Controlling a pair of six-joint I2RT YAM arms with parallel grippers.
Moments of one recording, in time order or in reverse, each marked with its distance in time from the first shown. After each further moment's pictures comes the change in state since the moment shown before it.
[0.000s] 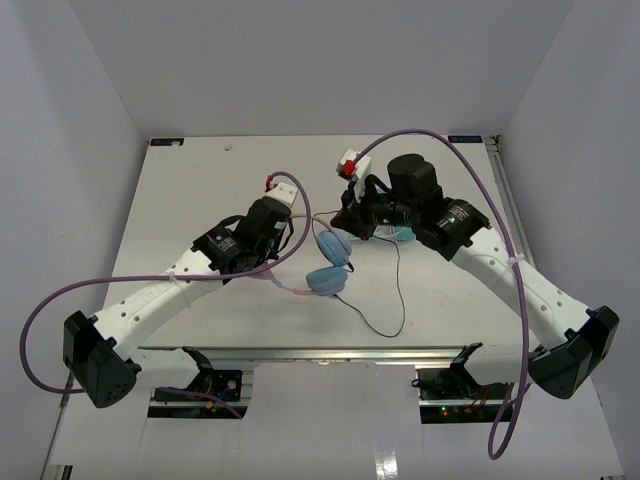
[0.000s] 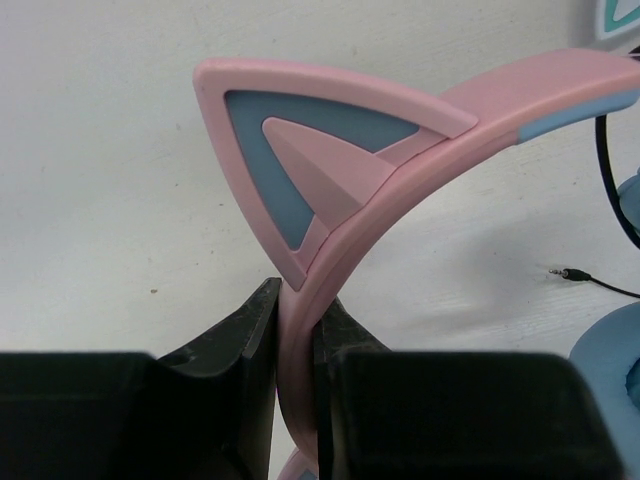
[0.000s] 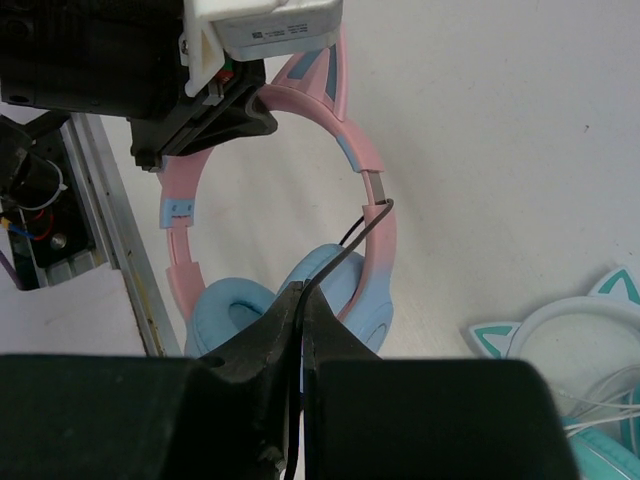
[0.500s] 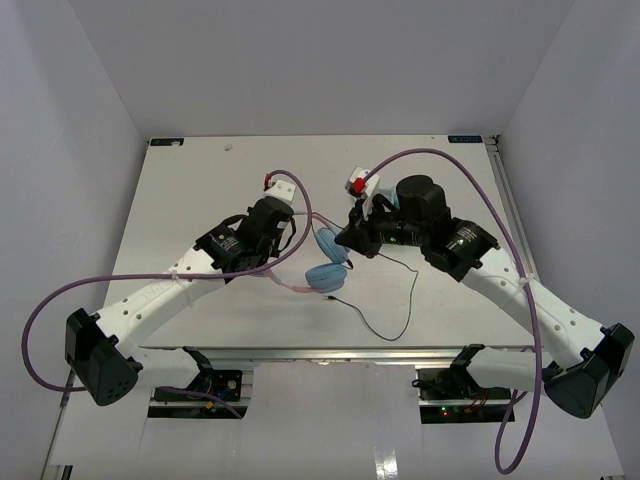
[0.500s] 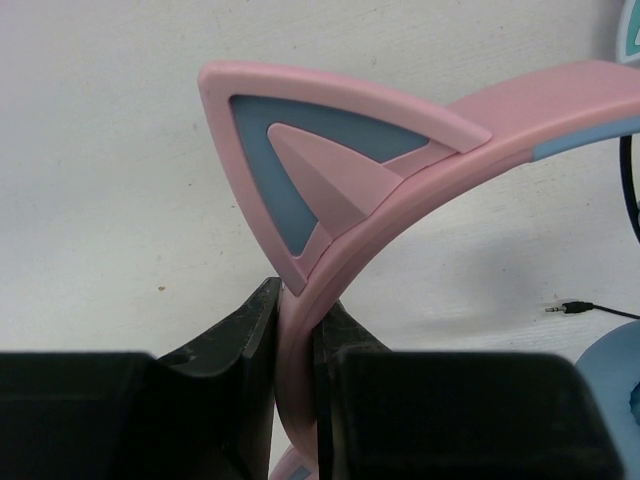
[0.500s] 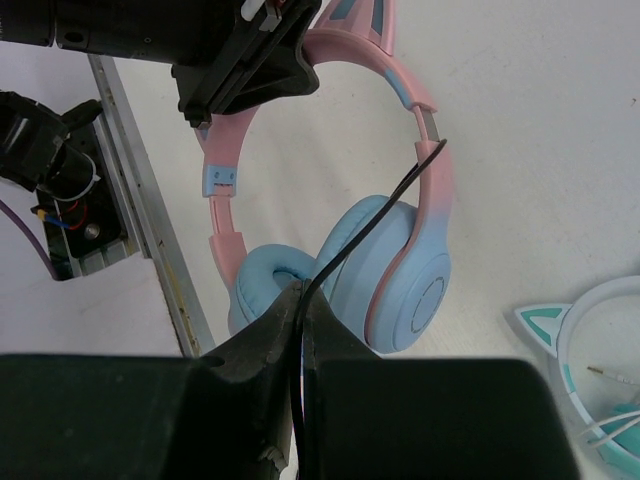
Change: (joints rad) left arm -0.007 0.014 0.010 -0.001 -0.061 -0.034; right arm 0.029 -0.125 -0.168 0.071 0.001 0.075
